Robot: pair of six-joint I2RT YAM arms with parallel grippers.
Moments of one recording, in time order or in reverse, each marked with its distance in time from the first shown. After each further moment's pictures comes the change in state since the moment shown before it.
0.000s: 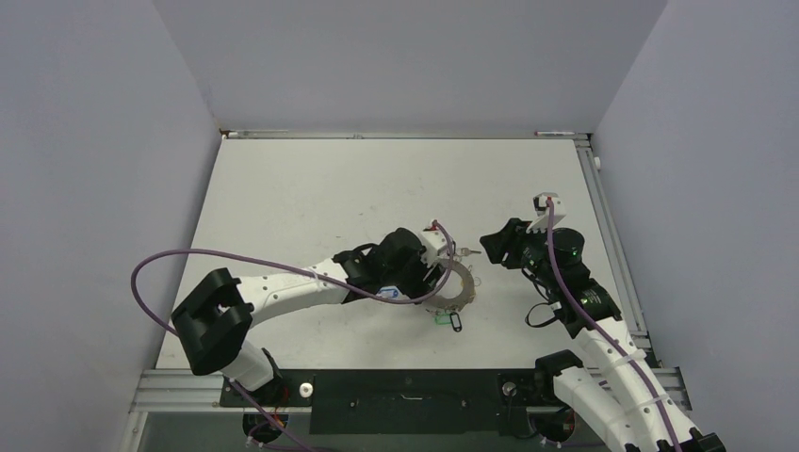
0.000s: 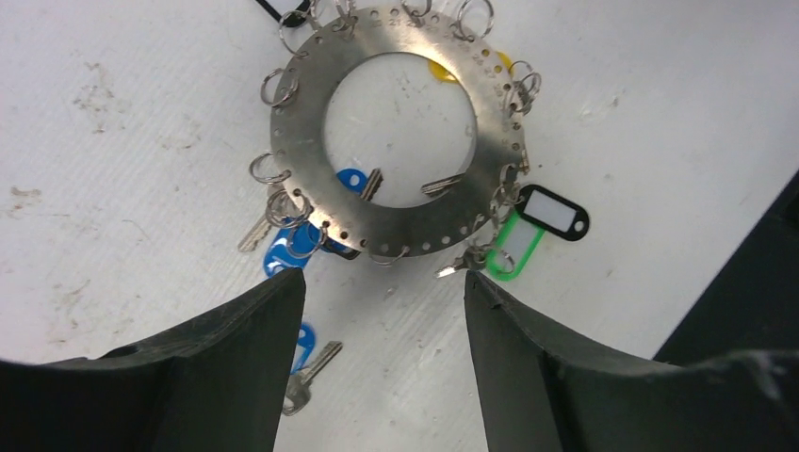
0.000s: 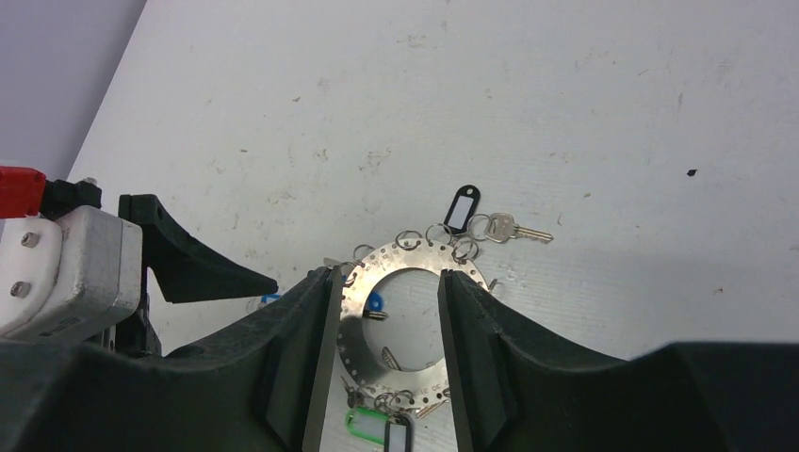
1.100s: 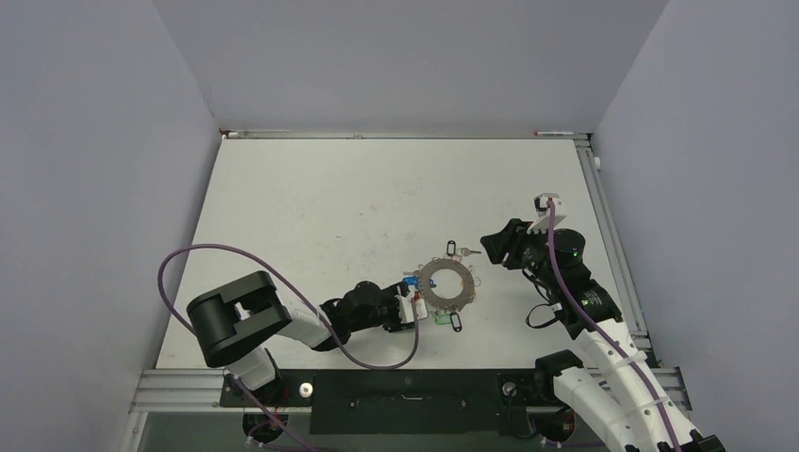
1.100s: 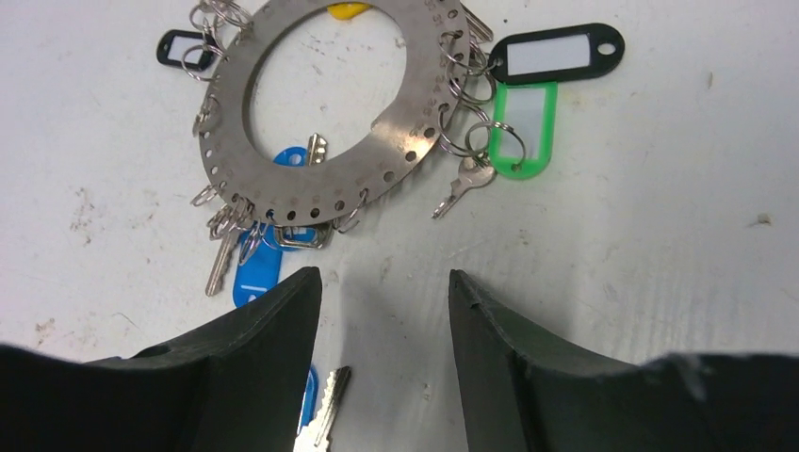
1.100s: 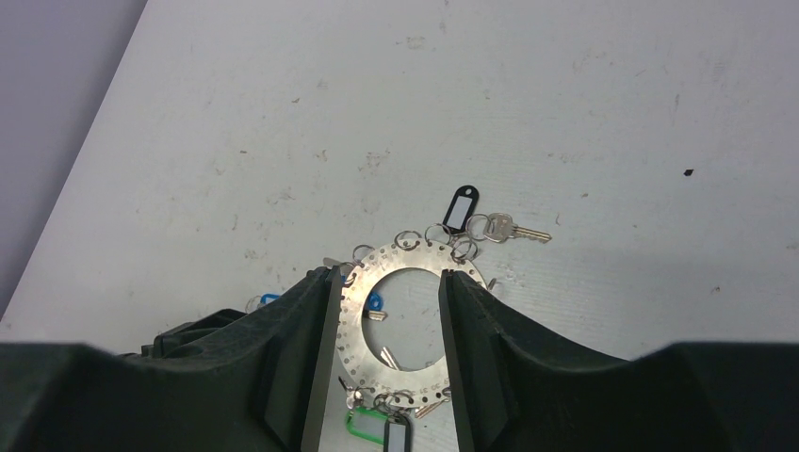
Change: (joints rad) left arm -0.039 0.051 -0.608 0.935 0.102 0.548; right arm 0.000 -0.010 -0.001 -0.005 0.008 0.000
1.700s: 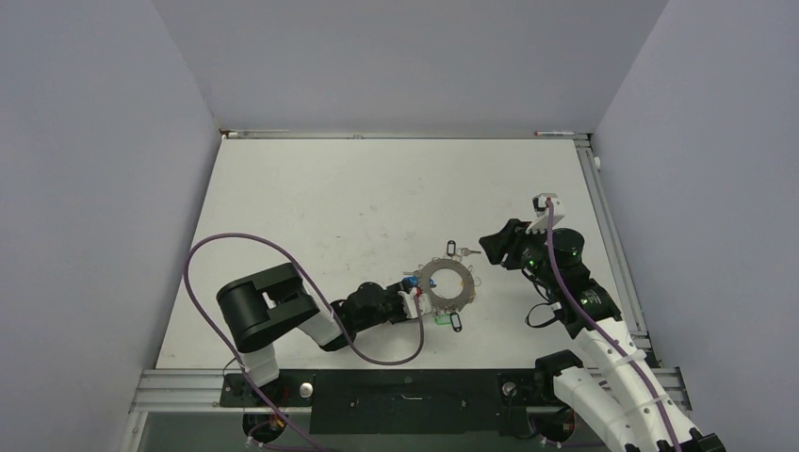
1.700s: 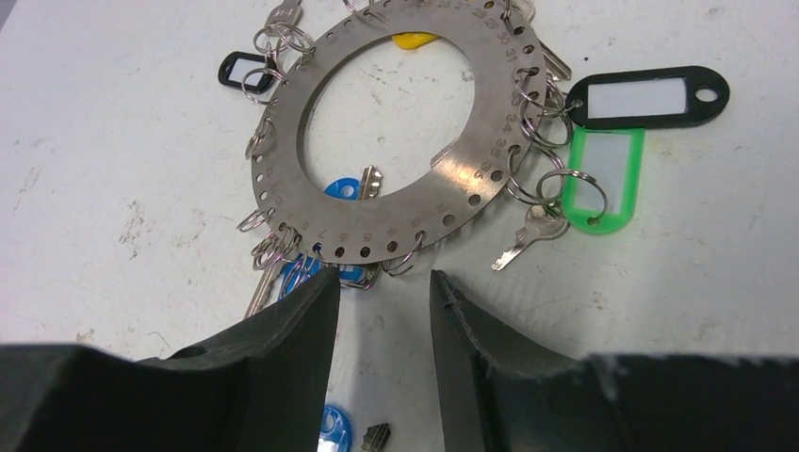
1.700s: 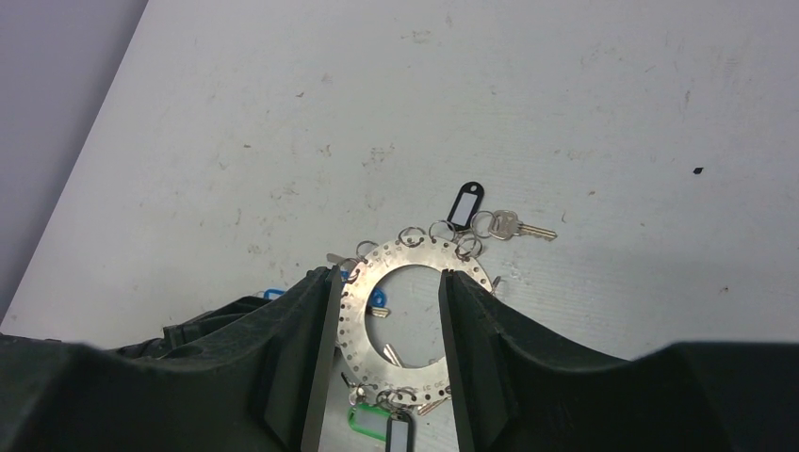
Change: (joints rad) left arm -0.001 0.185 0.006 0.297 -0.084 0.019; right arm 0.000 0.005 0.000 0.001 -0.015 0.000
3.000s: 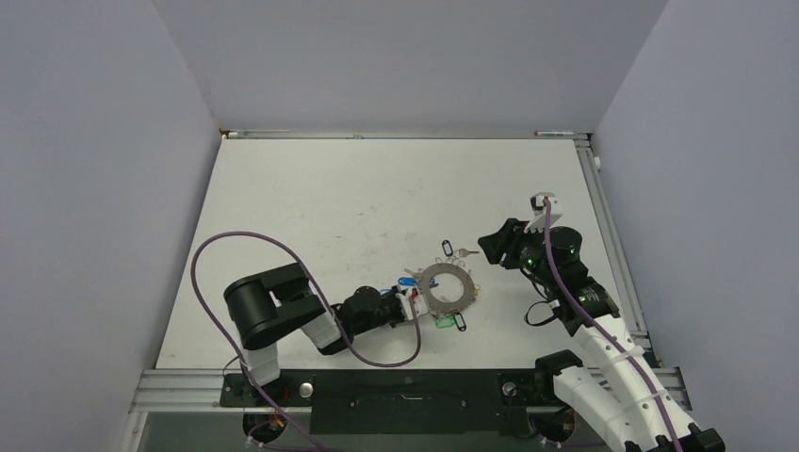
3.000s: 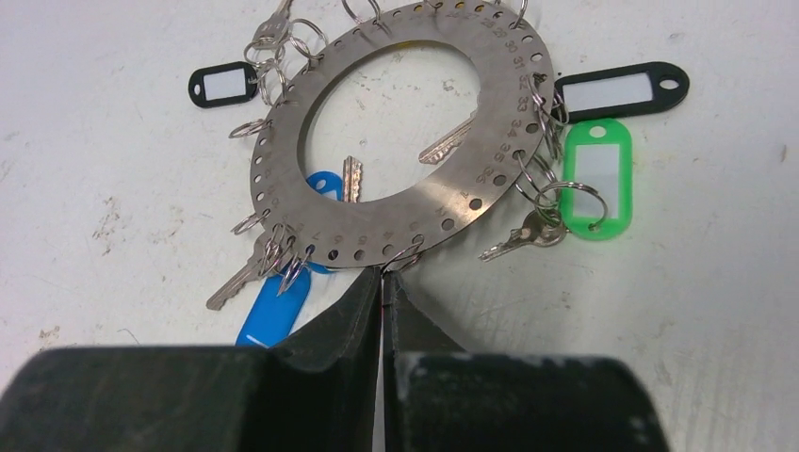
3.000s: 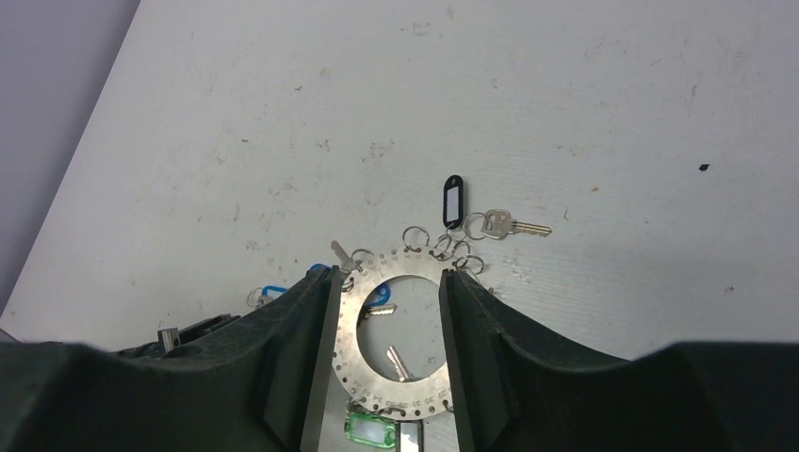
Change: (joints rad) left arm -0.009 0.074 -0.031 0.157 0.012 -0.050; right arm 0.000 0.024 0.000 0.008 -0.008 -0.002
